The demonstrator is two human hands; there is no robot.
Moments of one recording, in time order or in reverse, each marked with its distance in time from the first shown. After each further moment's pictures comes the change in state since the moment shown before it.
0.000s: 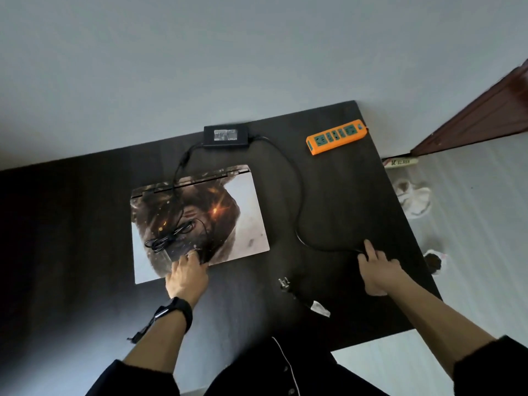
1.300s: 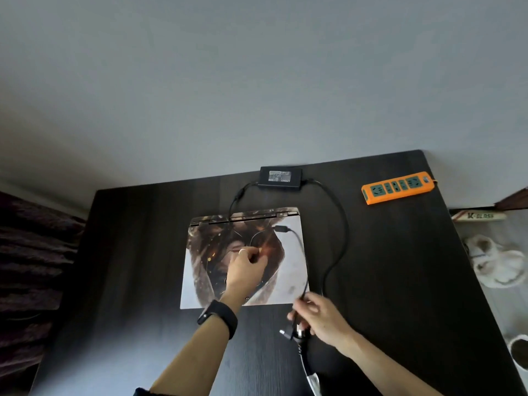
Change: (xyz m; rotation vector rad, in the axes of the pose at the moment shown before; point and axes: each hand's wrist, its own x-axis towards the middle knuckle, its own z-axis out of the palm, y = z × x) left_hand 0.020 0.082 -0.077 -0.676 -0.009 -0.088; right_hand -0.016 -0.163 -0.051 1.369 -0.043 -0.607
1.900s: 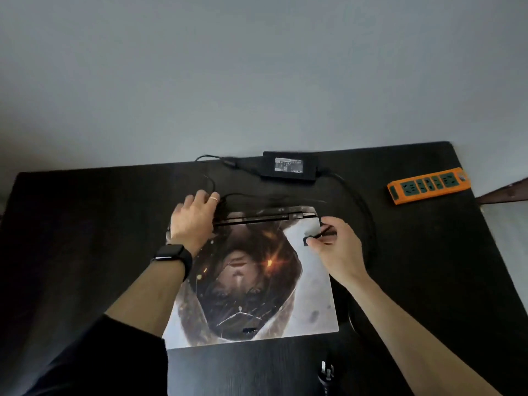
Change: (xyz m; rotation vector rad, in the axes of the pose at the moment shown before) left_hand 0.204 -0.030 -0.091 0.873 0.291 0.604; right_hand 0.152 -0.080 -0.018 -0.351 0.640 -0.232
